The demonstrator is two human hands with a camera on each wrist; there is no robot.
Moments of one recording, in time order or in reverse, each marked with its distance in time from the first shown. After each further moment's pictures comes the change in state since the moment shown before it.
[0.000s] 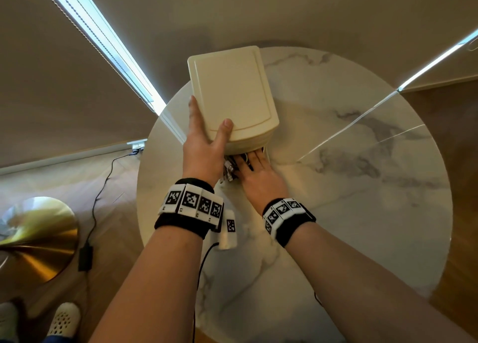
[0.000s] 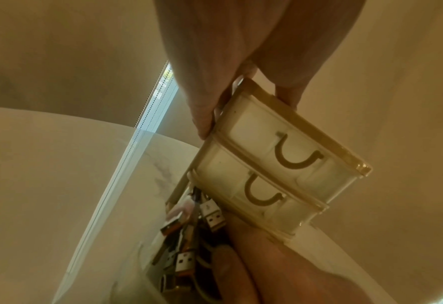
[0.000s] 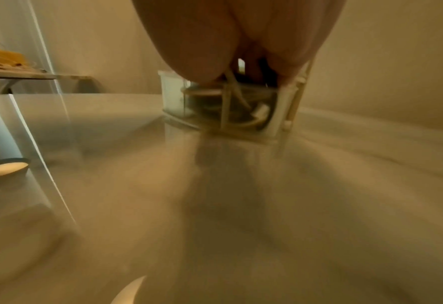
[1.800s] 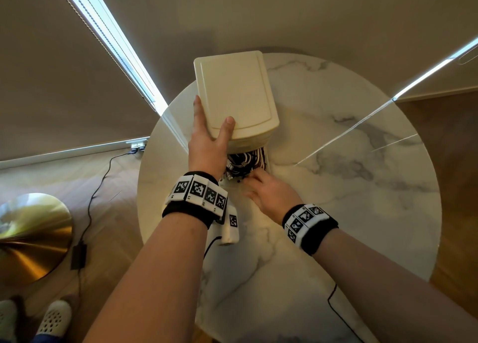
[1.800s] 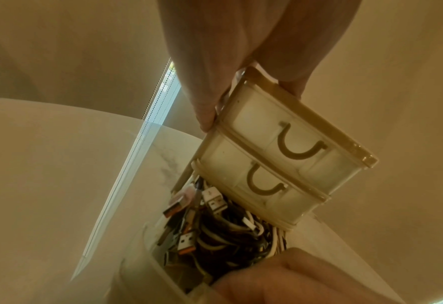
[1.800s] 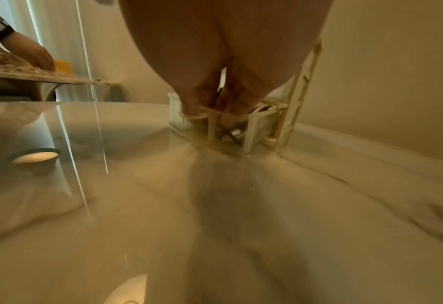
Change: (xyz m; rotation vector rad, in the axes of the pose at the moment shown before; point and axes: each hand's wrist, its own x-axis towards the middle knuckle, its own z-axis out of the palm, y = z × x) left_hand -0.004 0.004 0.004 -0.041 0.030 -0.025; right_hand -0.037 0.025 -0.023 0.176 -0.112 -0.191
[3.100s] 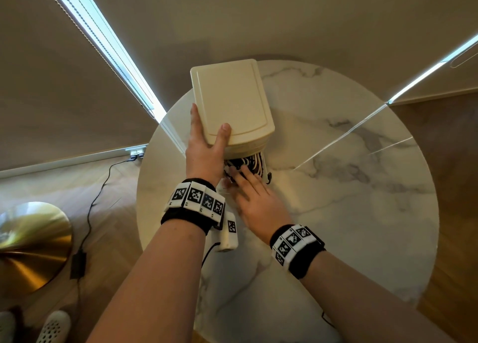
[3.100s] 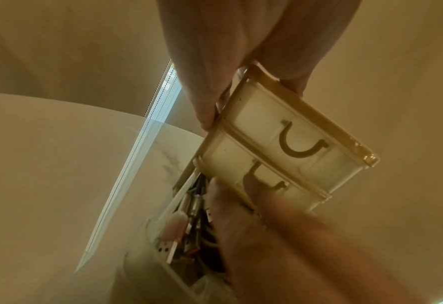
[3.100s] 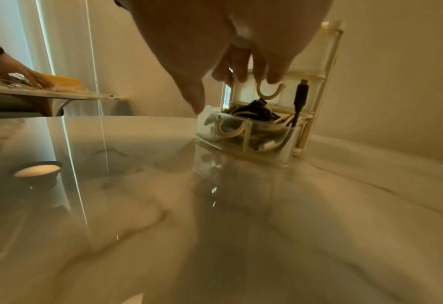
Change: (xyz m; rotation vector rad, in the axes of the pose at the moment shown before) left_hand 0.000 -0.003 0.001 -0.029 0.010 -0.017; right_hand -0.010 -0.024 0.017 -0.331 0.172 -0.183
